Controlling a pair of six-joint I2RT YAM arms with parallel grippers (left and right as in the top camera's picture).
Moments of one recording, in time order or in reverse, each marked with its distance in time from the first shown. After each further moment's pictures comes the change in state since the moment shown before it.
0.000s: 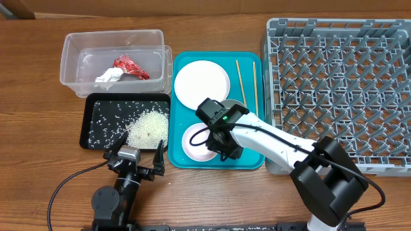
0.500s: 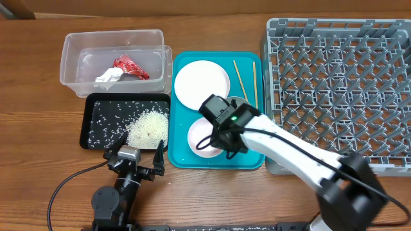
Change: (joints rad) left arm 0.000 0.000 0.000 0.000 0.000 0.000; right arm 0.000 -0.165 0.013 -0.049 0.095 -0.159
